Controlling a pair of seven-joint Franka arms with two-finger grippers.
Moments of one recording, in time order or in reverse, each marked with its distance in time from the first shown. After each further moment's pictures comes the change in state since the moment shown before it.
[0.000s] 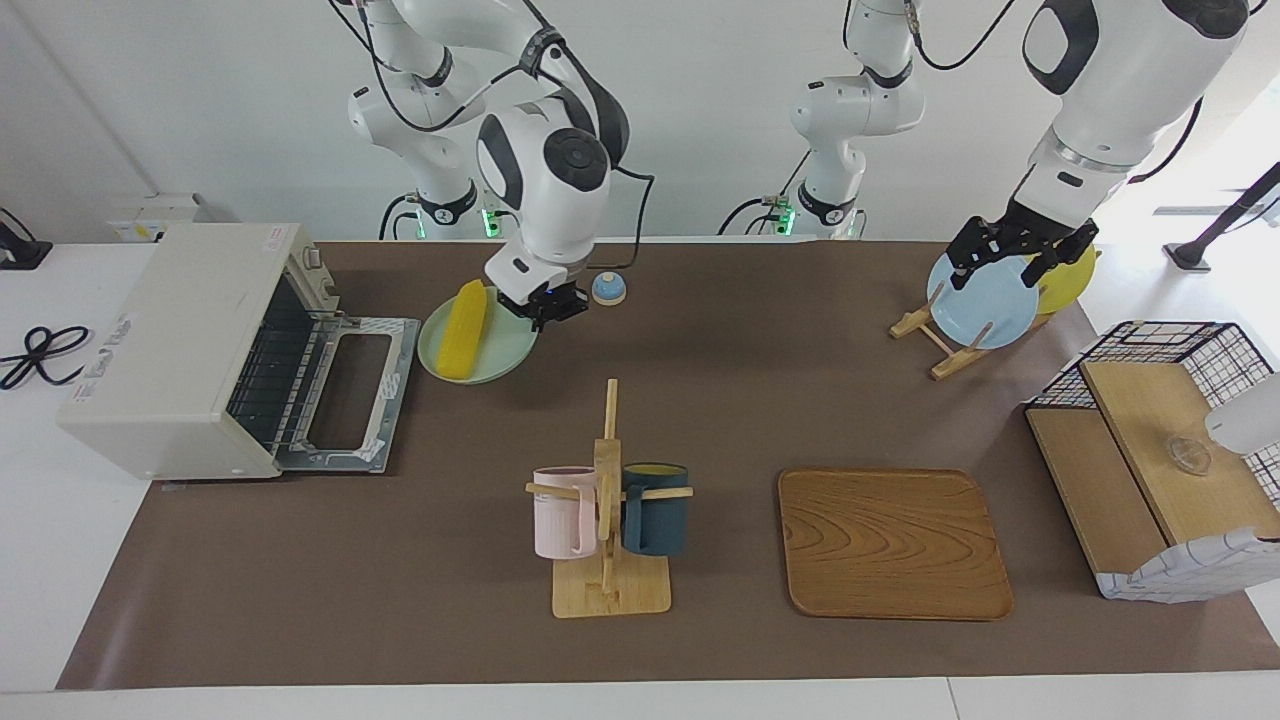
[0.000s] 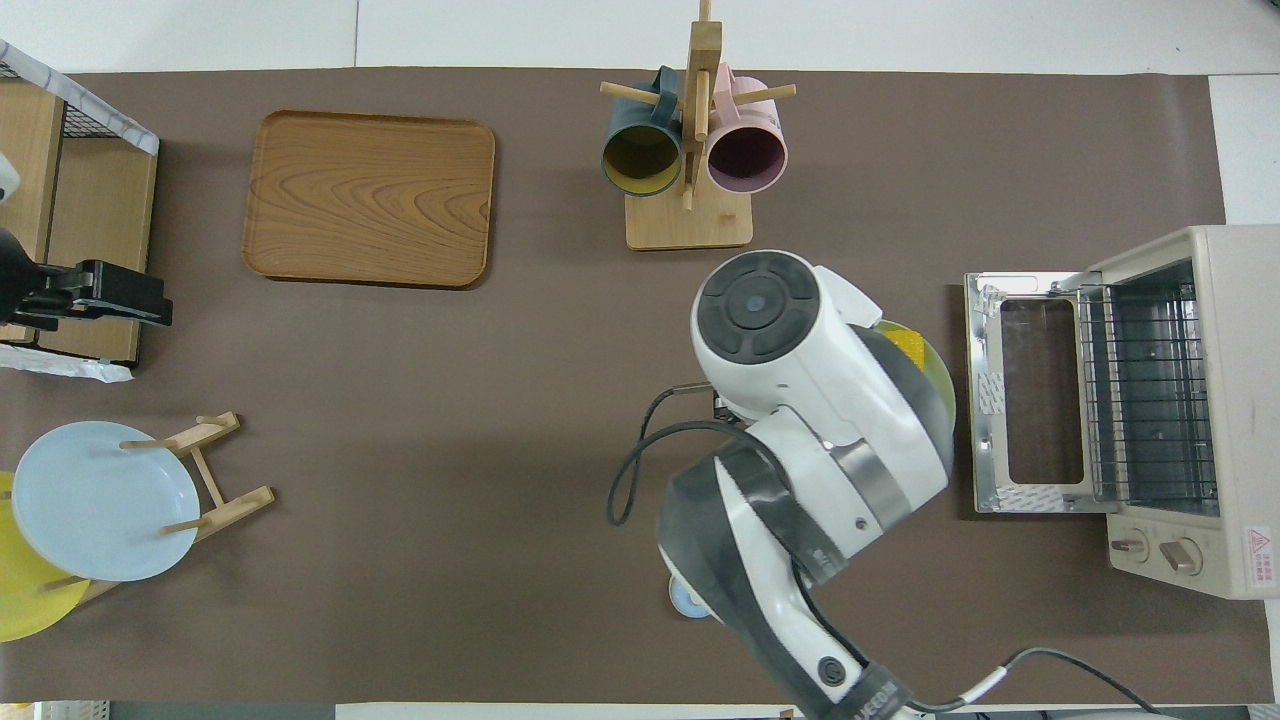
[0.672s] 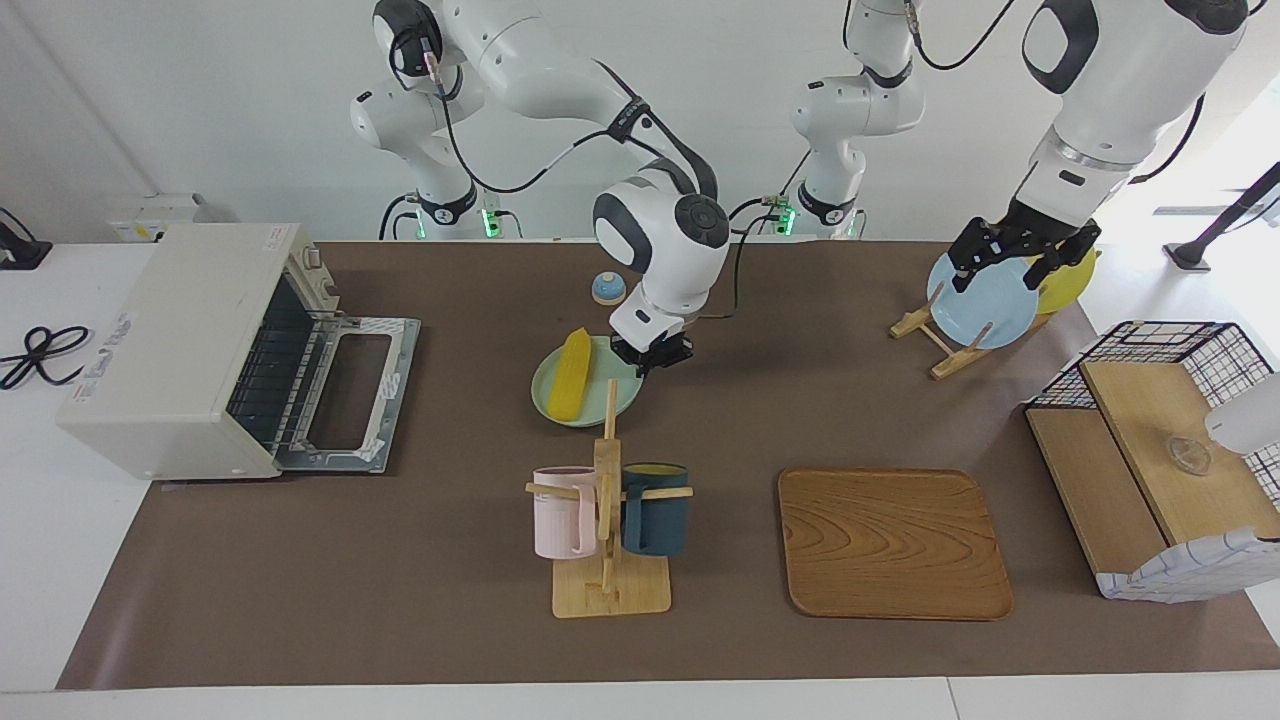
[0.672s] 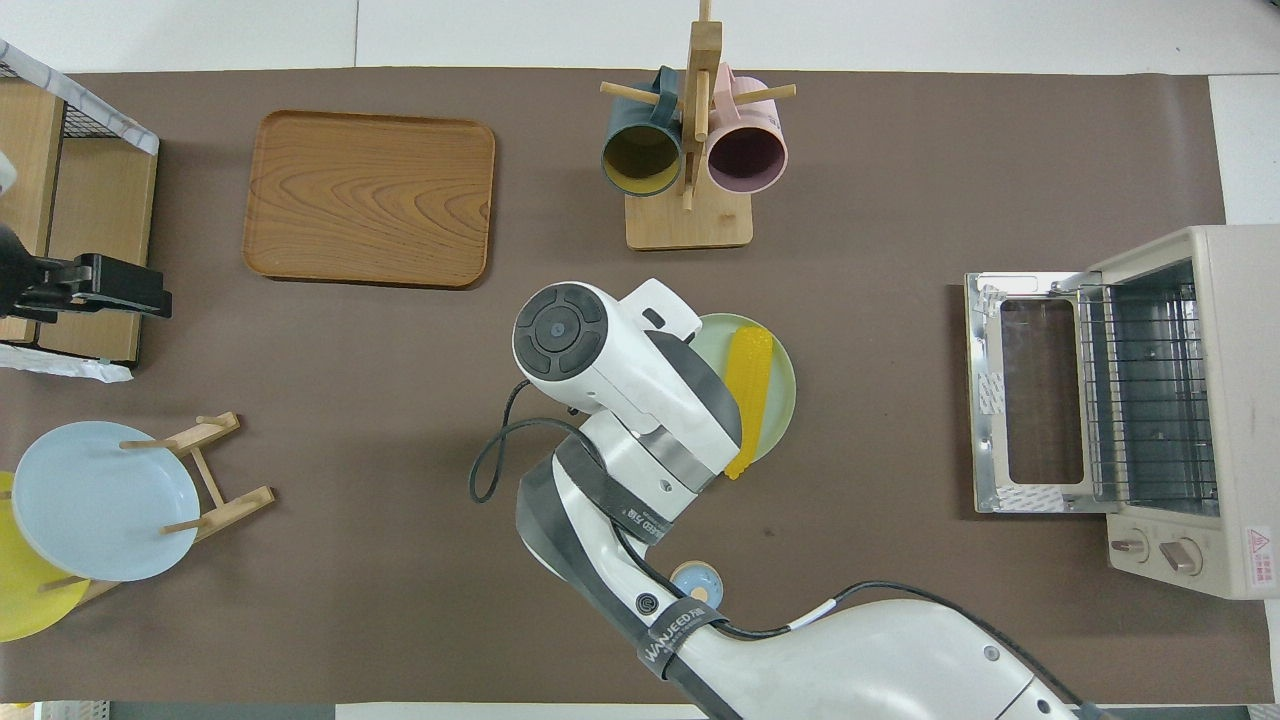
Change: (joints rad) left arm 0.000 0.000 -0.001 -0.001 0.000 0.027 0.001; right arm 0.114 0.272 0.004 0.166 0.035 0.223 0.129
